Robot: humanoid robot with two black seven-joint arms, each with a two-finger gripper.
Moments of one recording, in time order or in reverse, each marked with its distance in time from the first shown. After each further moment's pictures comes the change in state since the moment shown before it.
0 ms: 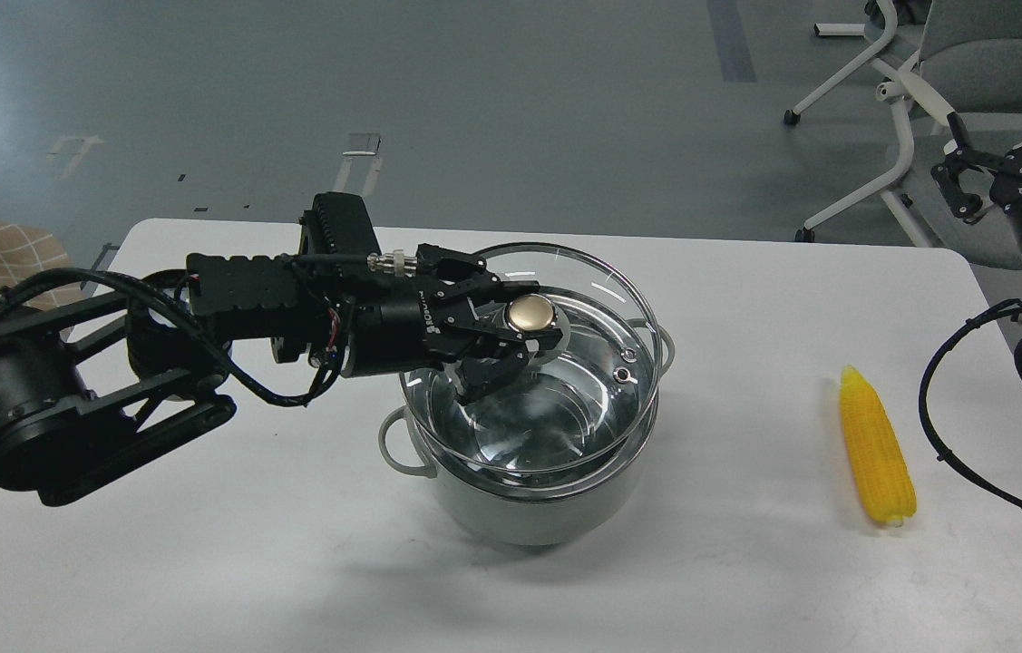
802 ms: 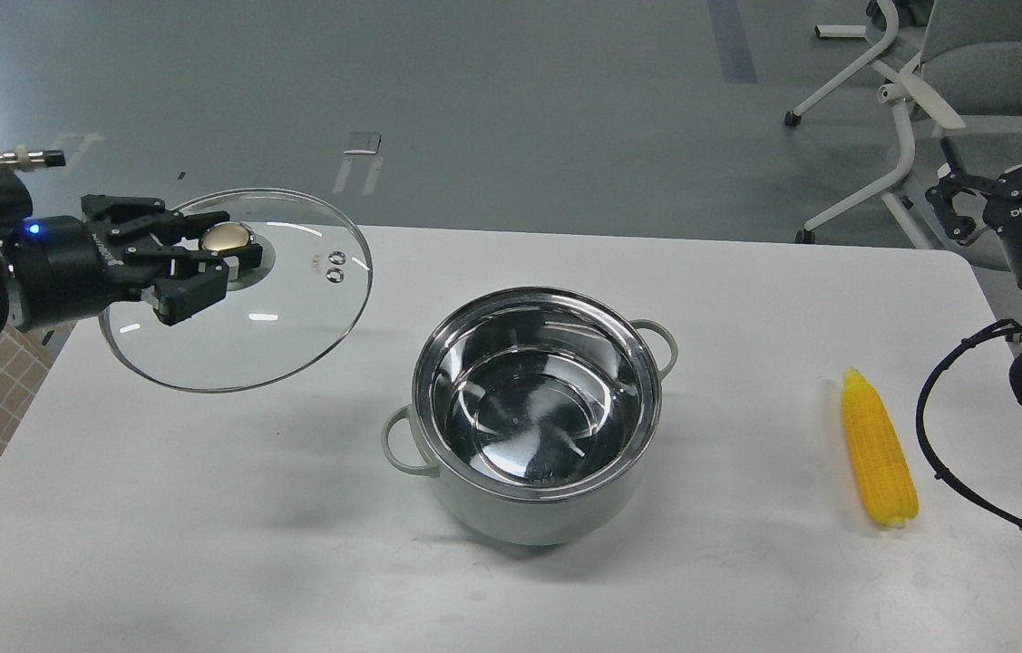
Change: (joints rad) left arm 0.127 0.538 0.060 0.209 -0.360 0.268 -0.111; right arm -0.036 0.003 0.001 0.001 0.000 0.000 0.001
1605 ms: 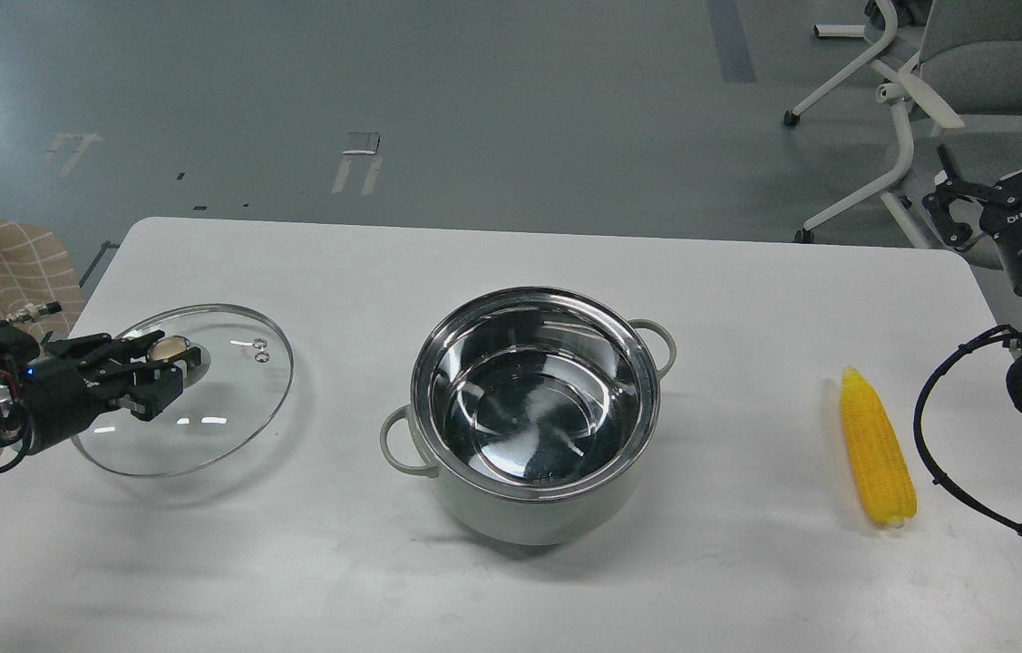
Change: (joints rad) left arm 0.280 -0.254 0.018 0.434 -0.008 0.245 -0.009; right arm -0.007 0.012 -0.003 -0.005 0.000 0.000 0.000
